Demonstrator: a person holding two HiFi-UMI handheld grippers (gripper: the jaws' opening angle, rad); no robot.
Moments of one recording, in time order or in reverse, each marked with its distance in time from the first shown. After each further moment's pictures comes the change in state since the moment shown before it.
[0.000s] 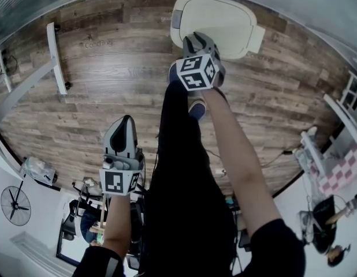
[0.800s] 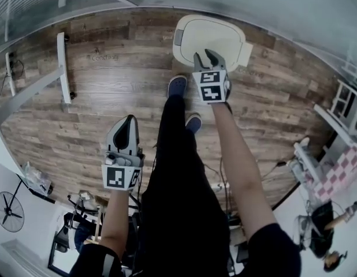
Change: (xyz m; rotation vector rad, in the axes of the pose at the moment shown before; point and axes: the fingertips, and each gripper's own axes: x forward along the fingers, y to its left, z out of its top) left arm -0.012 -0.001 0.040 0.031 -0.068 -0.019; right arm -0.066 -0.036 0.022 0.160 -0.048 0.015
